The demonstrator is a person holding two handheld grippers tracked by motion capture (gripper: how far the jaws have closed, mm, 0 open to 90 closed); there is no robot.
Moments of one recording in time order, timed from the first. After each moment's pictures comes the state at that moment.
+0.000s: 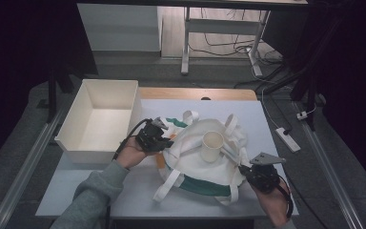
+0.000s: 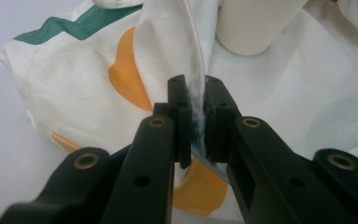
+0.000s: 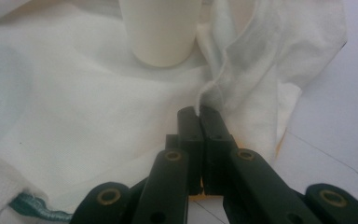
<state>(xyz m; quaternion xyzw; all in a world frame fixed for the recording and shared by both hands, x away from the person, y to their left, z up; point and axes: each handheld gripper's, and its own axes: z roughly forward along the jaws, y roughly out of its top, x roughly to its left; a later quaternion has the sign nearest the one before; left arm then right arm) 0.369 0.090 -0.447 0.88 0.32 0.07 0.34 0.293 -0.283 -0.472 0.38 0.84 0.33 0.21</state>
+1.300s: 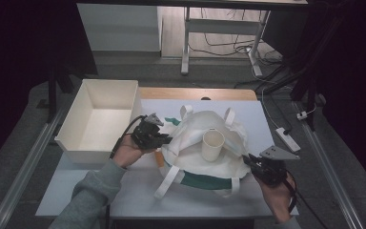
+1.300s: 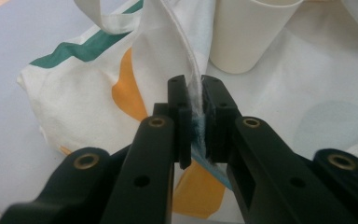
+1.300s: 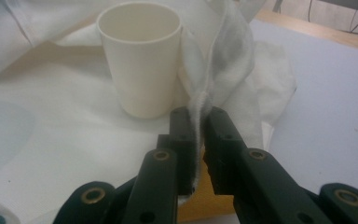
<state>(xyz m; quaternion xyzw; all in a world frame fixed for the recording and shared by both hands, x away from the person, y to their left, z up) 0.363 0.100 -0.431 0.86 0.32 0.08 0.38 0.296 -0.293 -0.445 0.39 0.79 0.40 0.25</state>
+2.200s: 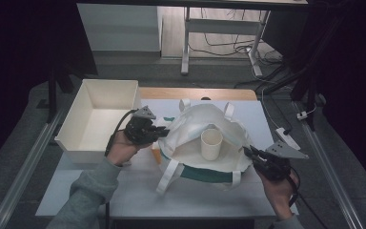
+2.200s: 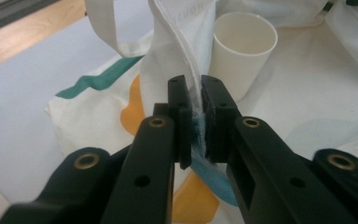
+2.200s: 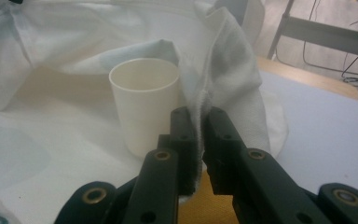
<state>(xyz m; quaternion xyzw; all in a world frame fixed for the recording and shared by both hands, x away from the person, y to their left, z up) 0.355 0.121 -0.402 0.83 0.32 0.10 0.43 0.297 -0.294 -0.423 0.36 0.76 0.46 0.28</state>
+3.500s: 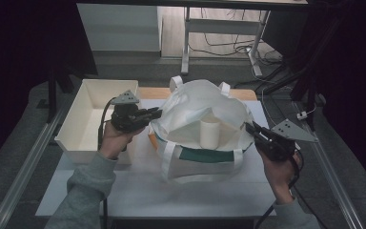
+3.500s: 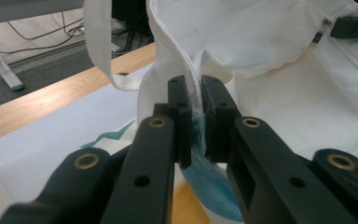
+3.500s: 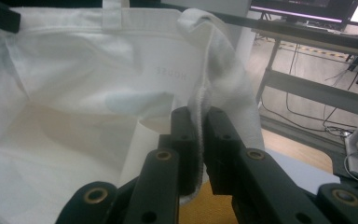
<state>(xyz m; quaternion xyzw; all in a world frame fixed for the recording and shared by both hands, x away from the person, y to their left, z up) 0.353 0.145 -0.366 0.76 0.35 0.14 0.53 0.319 -0.279 -0.366 0.32 0.72 0.52 0.32</state>
